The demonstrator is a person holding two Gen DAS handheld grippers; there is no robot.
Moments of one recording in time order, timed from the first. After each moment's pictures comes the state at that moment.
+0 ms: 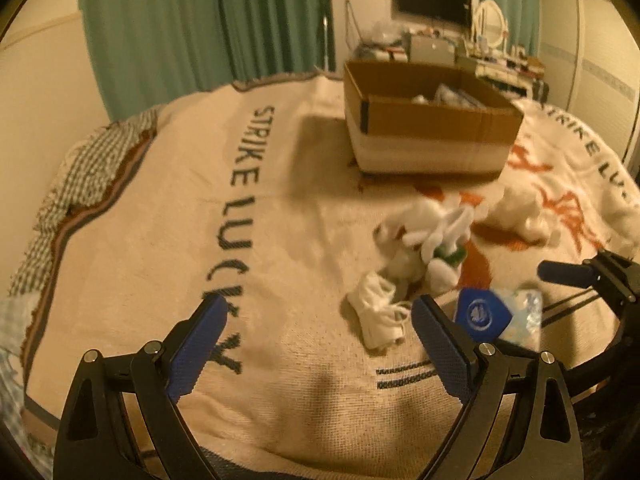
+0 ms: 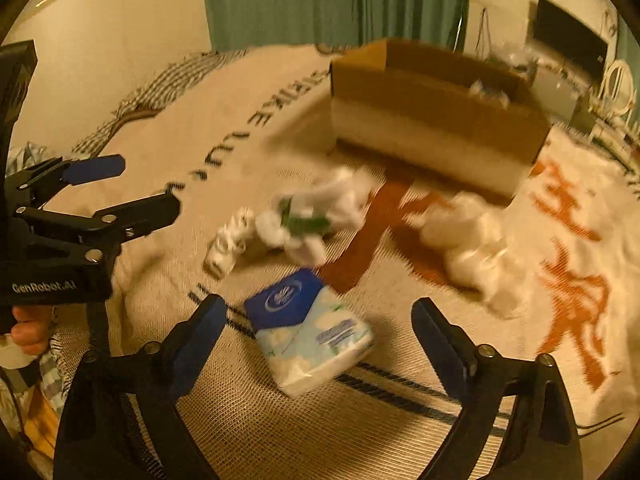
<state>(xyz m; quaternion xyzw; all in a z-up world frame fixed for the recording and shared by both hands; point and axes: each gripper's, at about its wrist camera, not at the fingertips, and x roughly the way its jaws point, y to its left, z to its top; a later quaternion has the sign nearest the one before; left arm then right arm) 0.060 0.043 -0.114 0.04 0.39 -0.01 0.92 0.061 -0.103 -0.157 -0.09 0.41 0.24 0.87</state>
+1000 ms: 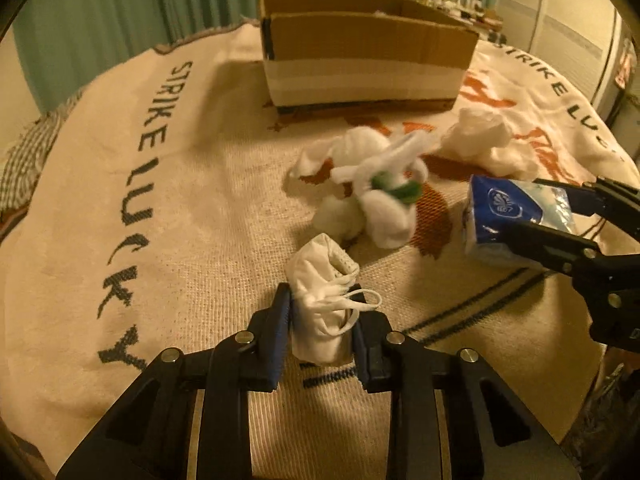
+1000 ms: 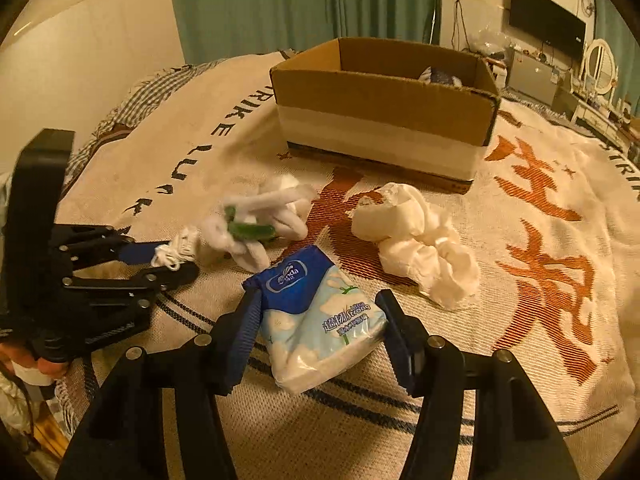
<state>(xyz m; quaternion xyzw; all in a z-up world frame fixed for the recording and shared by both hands) 0.065 0.015 -0.146 0.06 0.46 -0.10 0.88 0.070 -0.146 -0.145 -0.07 0.40 0.21 0.89</state>
